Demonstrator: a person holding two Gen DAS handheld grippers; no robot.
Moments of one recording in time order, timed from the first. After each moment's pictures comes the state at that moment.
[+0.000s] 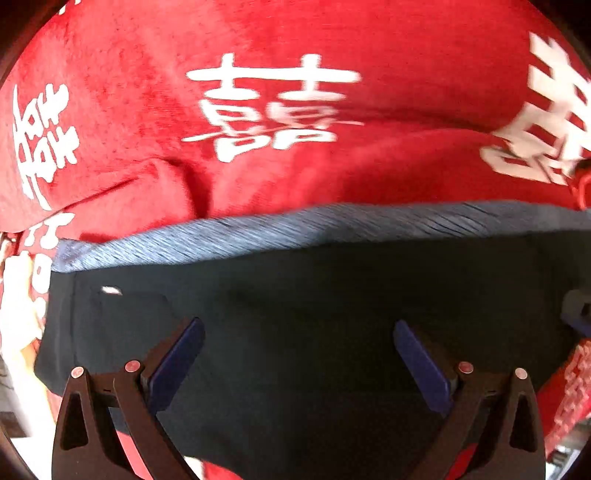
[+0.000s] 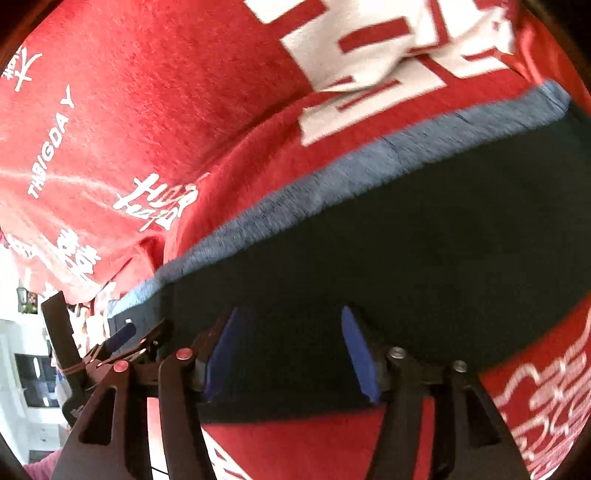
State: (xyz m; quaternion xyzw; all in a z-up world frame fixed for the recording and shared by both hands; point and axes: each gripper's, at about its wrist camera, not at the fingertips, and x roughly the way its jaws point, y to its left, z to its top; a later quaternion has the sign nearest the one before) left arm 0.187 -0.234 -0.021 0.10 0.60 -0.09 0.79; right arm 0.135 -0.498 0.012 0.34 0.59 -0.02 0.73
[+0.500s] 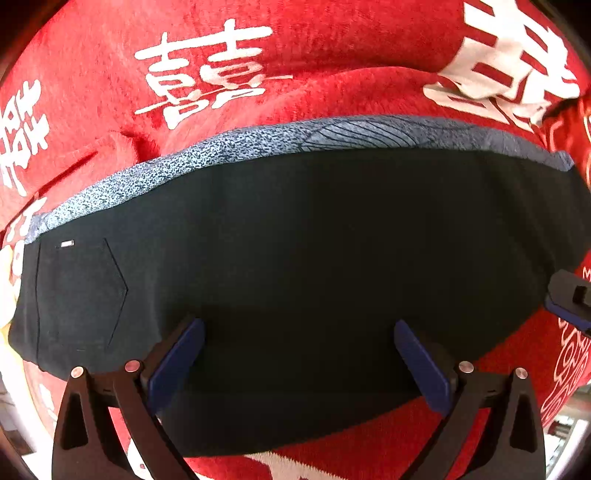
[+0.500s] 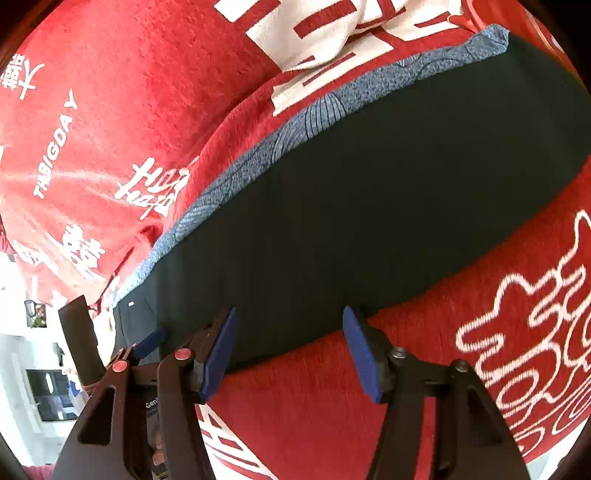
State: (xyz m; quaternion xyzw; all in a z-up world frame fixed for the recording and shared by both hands) left arm 0.136 -0.266 -0.045 0.12 0.62 -0.13 0.77; right arm 0.092 -0.496 0.013 0.37 0.59 -0.03 0.72
